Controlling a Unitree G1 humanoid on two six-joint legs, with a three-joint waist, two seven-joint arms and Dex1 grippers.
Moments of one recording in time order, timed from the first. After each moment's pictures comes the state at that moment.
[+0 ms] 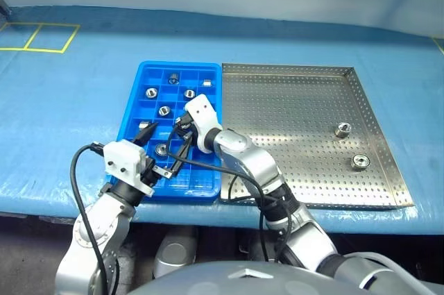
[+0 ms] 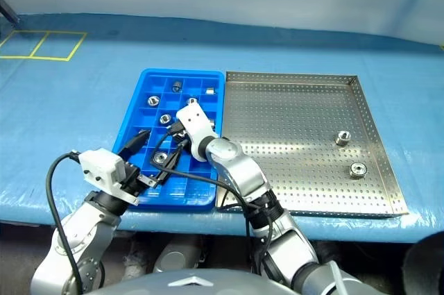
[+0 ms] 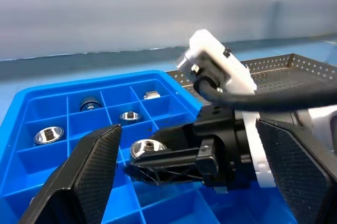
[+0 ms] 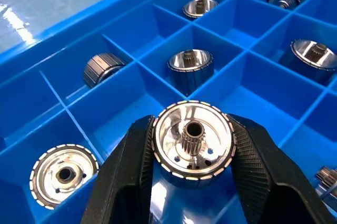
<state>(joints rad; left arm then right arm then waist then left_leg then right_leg) 0.37 0.28 -0.02 -0.79 -0.30 0.32 -0.33 -0.46 0.10 0.40 0.02 0.09 0.73 0.27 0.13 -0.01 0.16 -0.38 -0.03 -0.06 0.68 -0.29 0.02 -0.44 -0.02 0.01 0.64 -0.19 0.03</state>
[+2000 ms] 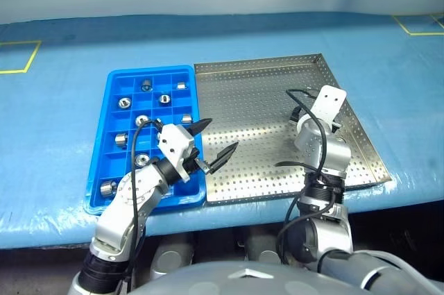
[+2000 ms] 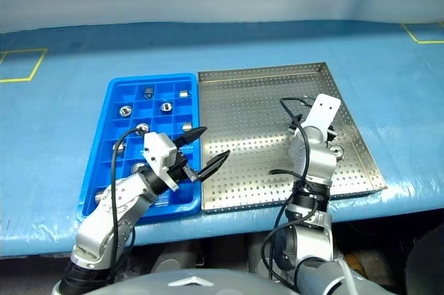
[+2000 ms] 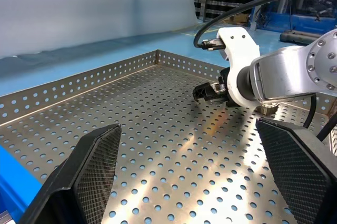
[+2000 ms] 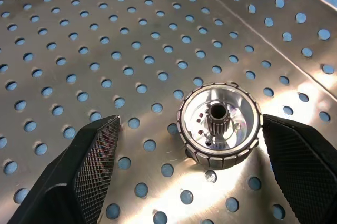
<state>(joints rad) 0.07 0.29 -0.23 -0.54 -0.32 0.35 -0.50 -0.52 0.03 -0.39 0.09 0.04 0.81 -0.42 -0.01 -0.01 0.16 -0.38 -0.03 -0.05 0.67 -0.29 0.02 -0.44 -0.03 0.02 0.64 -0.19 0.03</state>
